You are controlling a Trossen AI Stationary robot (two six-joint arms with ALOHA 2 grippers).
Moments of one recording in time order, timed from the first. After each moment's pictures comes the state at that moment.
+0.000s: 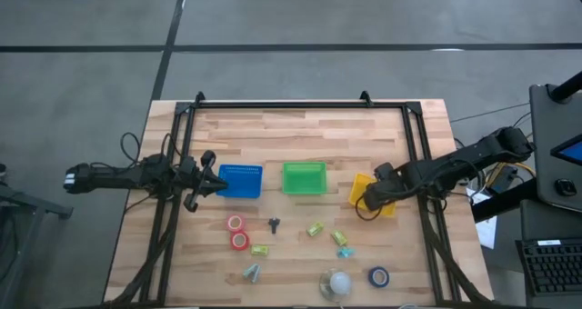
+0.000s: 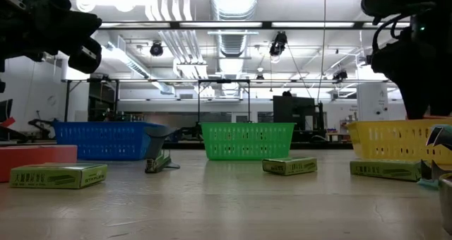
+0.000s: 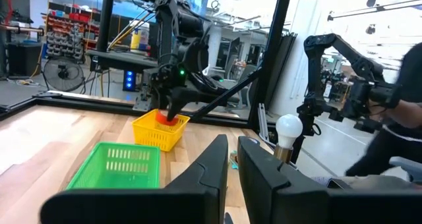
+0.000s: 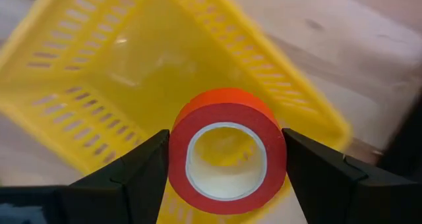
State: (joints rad) left arm 0.00 0.15 0.01 0.22 0.19 -0.22; right arm 0.27 1.20 0.71 -1.02 0.12 1.44
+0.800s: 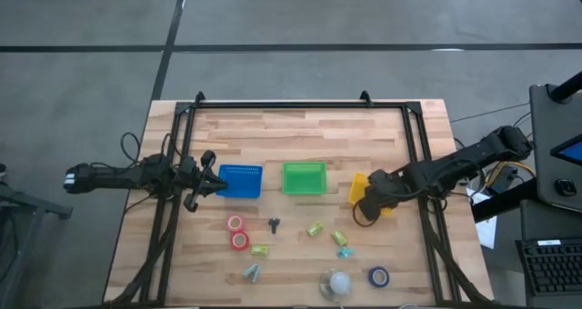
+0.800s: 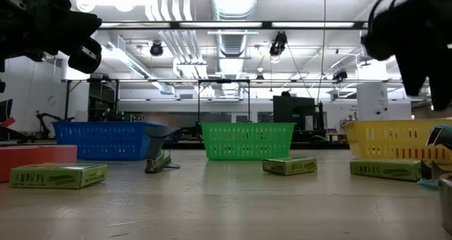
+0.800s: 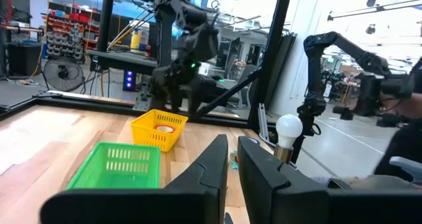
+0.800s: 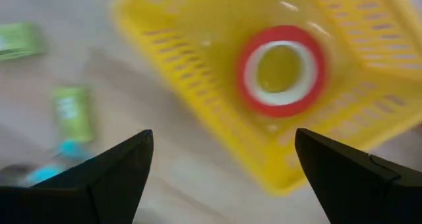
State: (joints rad) left arm 0.00 0.15 0.01 0.22 0.19 -0.22; right arm 0.32 1.20 0.80 -0.95 0.00 1.41
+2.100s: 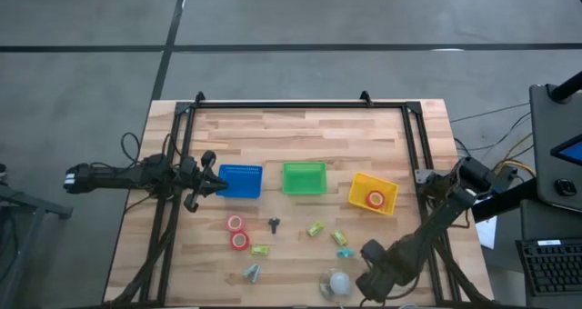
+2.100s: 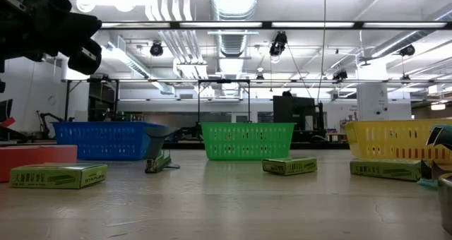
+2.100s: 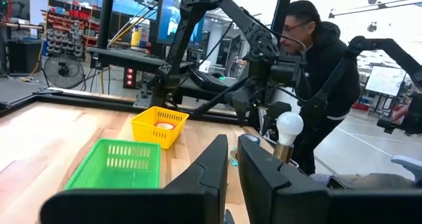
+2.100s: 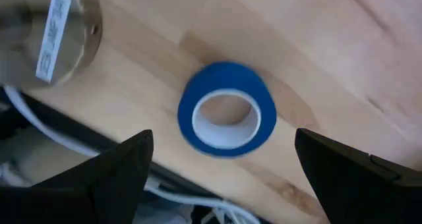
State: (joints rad) left arm 0.00 0.15 0.01 0.20 0.19 -0.22; right arm 0.84 1.80 1.25 -0.90 -0.16 1.83
